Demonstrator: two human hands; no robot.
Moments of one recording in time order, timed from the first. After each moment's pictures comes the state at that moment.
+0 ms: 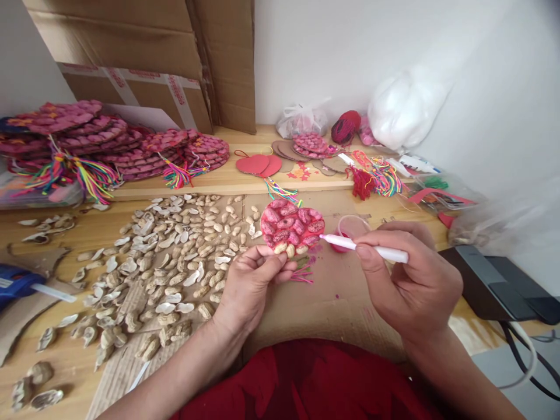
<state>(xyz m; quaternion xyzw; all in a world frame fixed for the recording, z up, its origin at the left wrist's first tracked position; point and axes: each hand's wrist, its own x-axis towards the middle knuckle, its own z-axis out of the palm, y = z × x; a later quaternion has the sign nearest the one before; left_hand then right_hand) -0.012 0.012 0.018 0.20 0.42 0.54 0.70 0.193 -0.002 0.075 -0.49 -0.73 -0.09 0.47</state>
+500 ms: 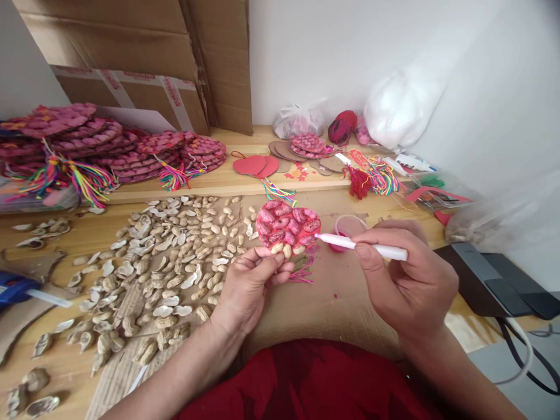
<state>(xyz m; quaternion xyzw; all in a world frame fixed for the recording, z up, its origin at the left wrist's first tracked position) -0.014 0.013 0.018 0.17 0.41 0.53 0.72 0.192 -0.001 0.076 -0.49 -0.72 -0.05 0.49</state>
